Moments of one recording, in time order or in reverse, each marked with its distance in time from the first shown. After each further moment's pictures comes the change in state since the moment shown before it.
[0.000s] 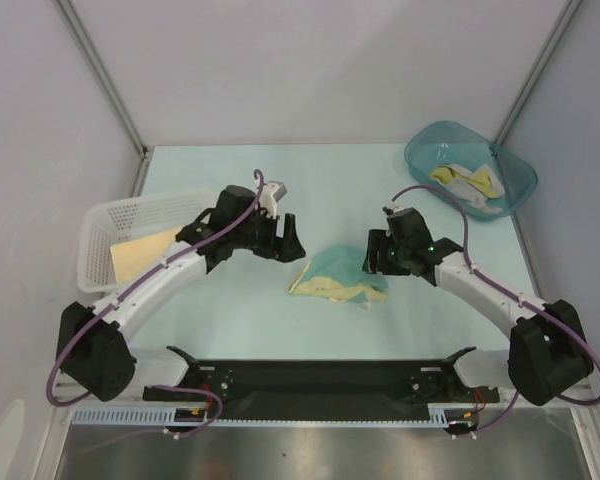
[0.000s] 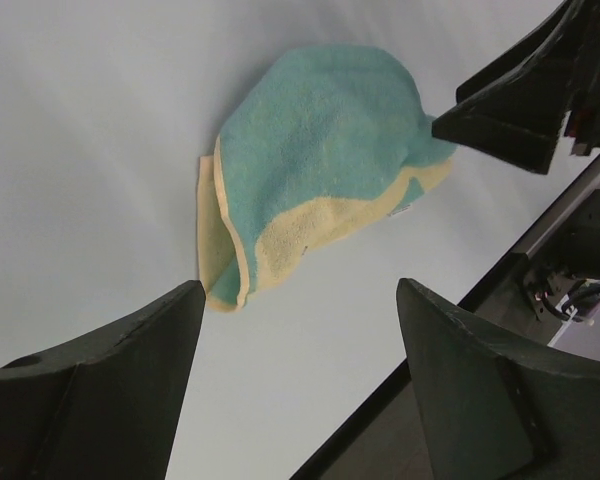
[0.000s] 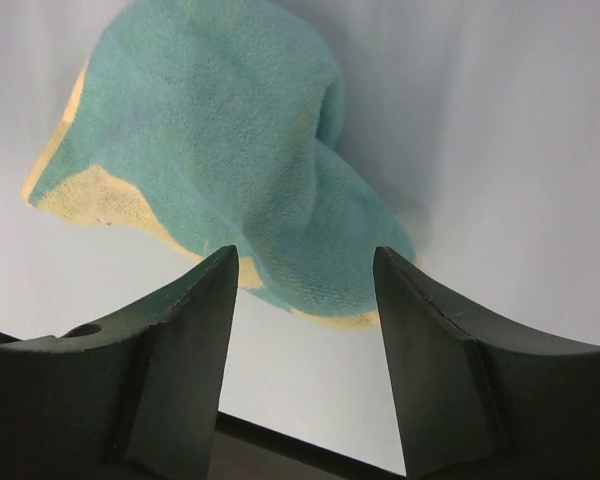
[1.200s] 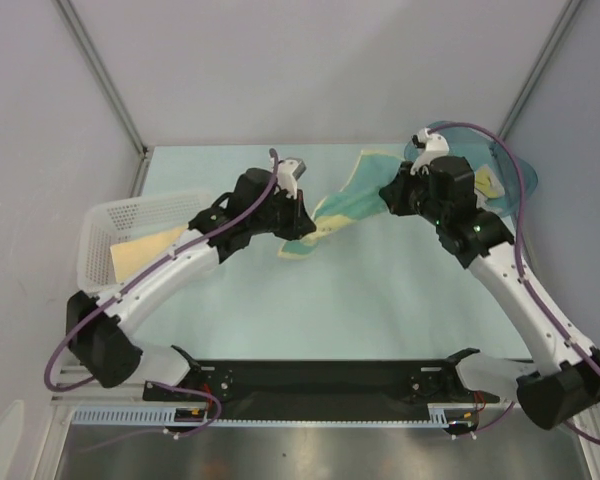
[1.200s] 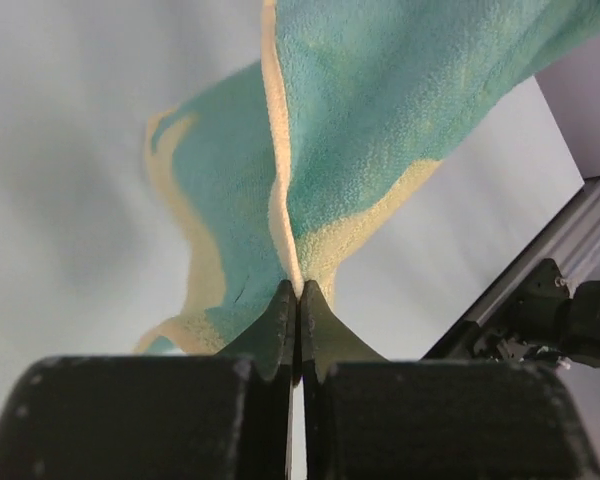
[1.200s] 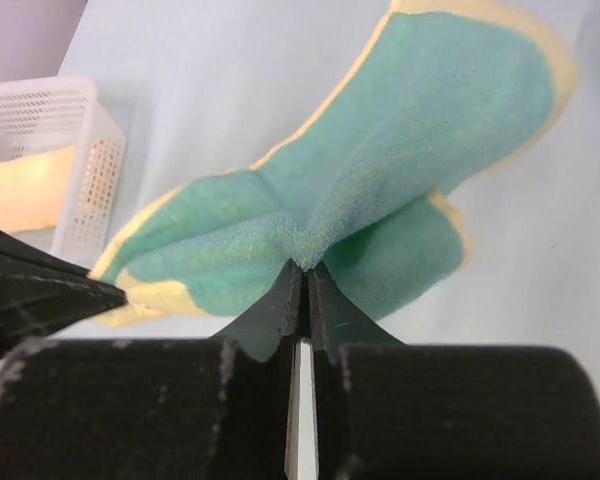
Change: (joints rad) left arm -0.154 0.154 0.253 -0.011 -0.169 -0.097; right arm -0.103 -0.098 0.424 -0.002 -0.034 -0.162
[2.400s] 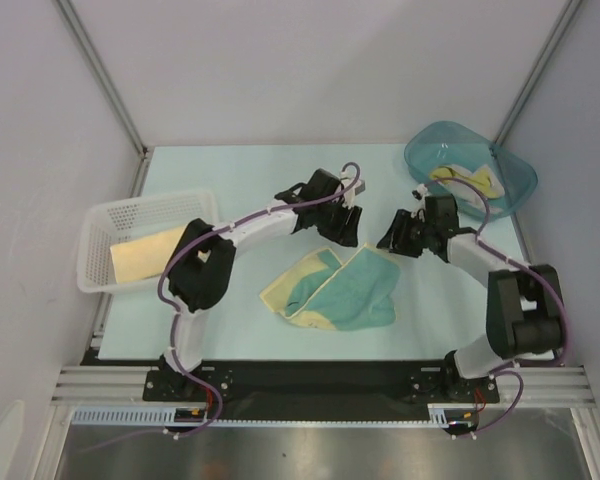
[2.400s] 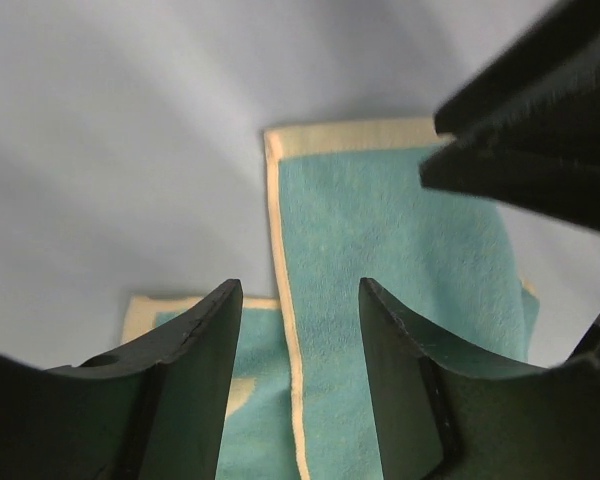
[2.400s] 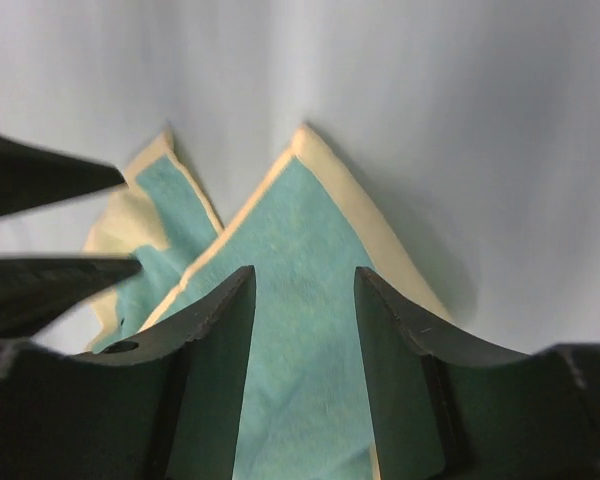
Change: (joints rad) left arm -0.037 0.624 0.356 0.051 0.149 0.214; right arm -0.267 0.259 -0.454 0.272 -0.327 0.135
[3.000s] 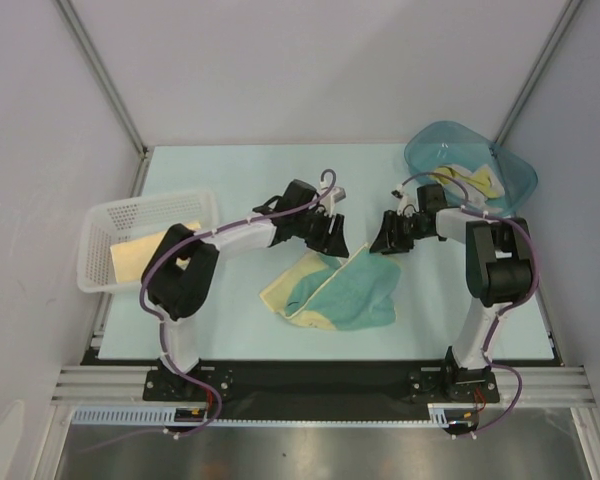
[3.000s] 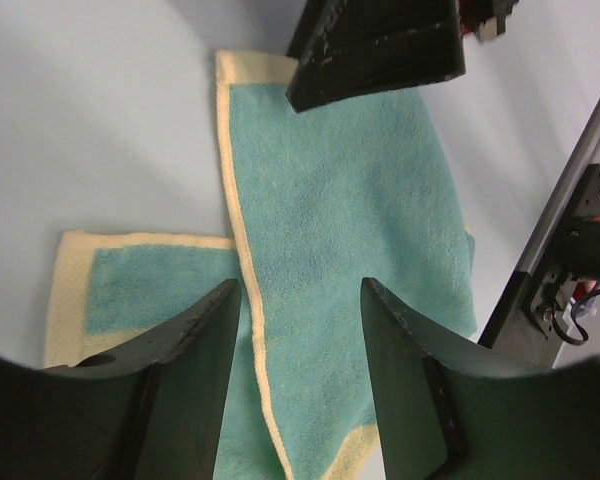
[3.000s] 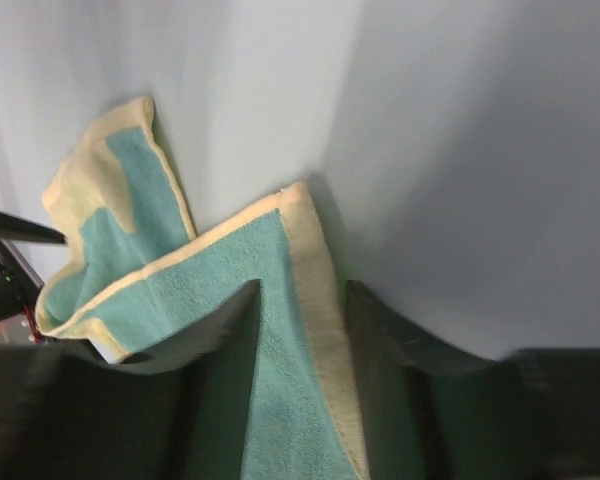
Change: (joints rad) left arm 0.059 -0.139 -0.331 0.210 0.212 -0.088; right arm -0.048 0.420 0.282 -0.130 -0.321 -0.317
